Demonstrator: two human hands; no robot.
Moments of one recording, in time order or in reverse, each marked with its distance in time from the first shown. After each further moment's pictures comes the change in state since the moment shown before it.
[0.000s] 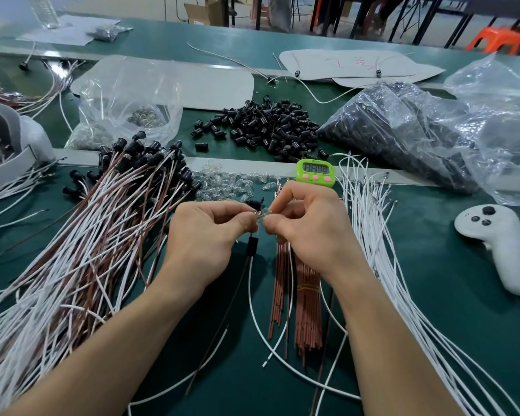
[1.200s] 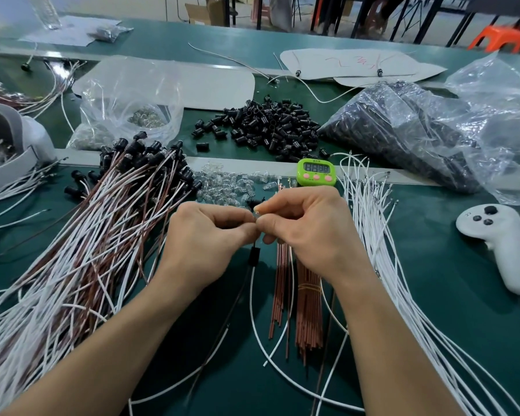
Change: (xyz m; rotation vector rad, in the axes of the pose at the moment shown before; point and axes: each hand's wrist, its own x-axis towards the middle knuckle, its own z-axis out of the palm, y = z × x) left_hand -0.002 0.000 -0.006 0.071 -0.075 0.029; right_hand -0.005 -0.005 0.000 0.120 -0.058 -0.102
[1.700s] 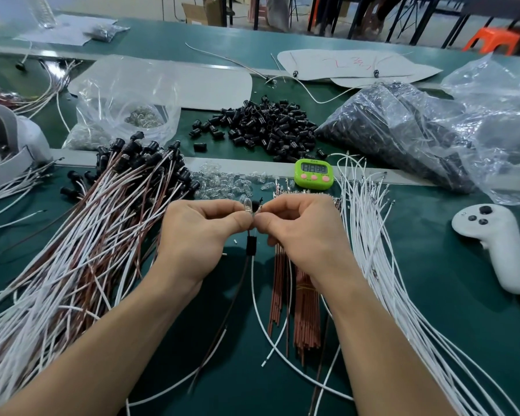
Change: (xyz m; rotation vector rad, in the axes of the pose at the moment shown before) left_hand 0.003 0.007 0.001 -0.219 0.090 -0.097; right_hand 0.001 0.010 0.011 0.001 0.095 0.191
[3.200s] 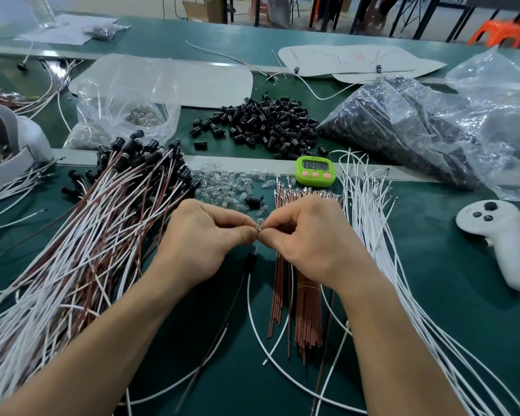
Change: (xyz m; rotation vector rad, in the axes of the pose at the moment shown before) left_hand 0.002 0.001 -0.010 0.308 -0.186 0.047; right_hand -0.005 -0.006 -0.020 -0.405 -0.158 -0.286
